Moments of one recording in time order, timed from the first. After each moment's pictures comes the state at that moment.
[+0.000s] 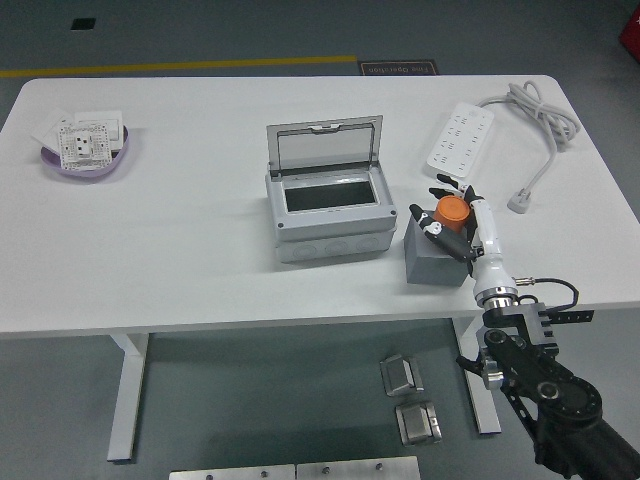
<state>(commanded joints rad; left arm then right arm) 0.20 0.06 -1.95 -0.18 1.80 -0.12 0.16 0.24 -0.08 1.11 0.98 -1.18 -0.37 0.48</state>
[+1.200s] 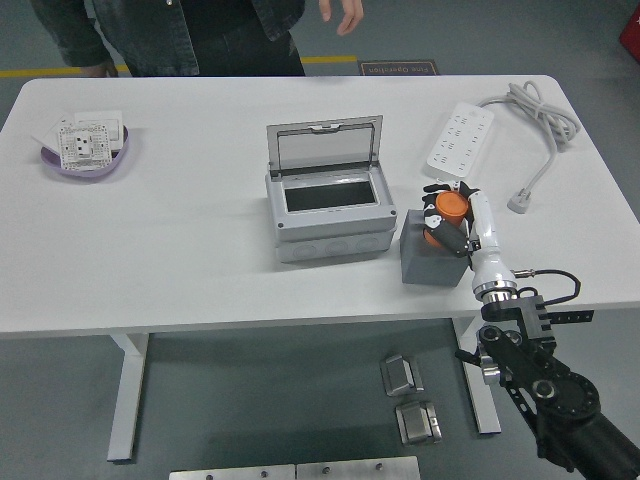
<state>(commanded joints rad) 0.20 0.05 -1.94 -0.18 1.79 -0.12 0.16 0.26 -0.09 1.10 1.02 -1.29 -0.44 0.42</state>
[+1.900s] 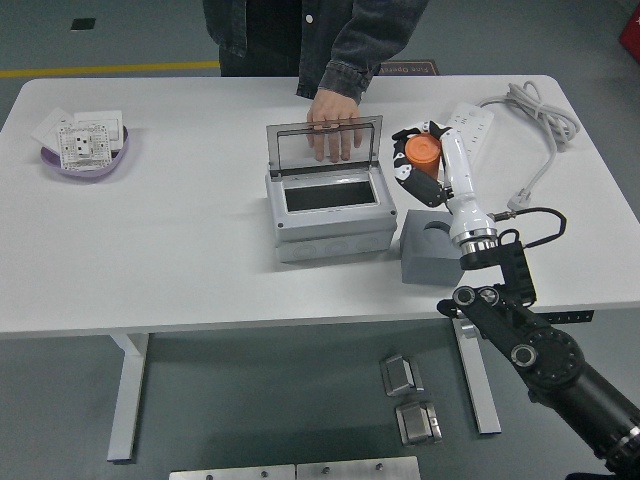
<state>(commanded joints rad) 0.20 0.06 -1.94 -0.18 1.79 -0.12 0.17 0.45 -0.09 0.97 1.10 -1.50 -0.54 0.28</state>
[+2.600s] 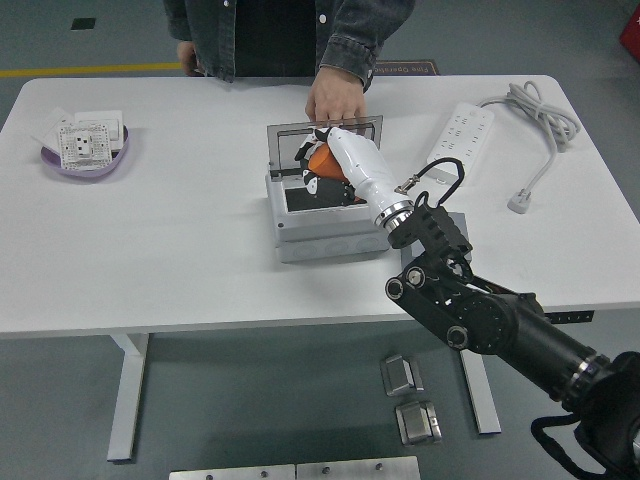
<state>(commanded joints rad) 0.21 0.08 -1.96 -0.18 1.81 -0.12 0.17 0.71 -0.02 0.71 0.89 -1.79 -0.42 0.05</state>
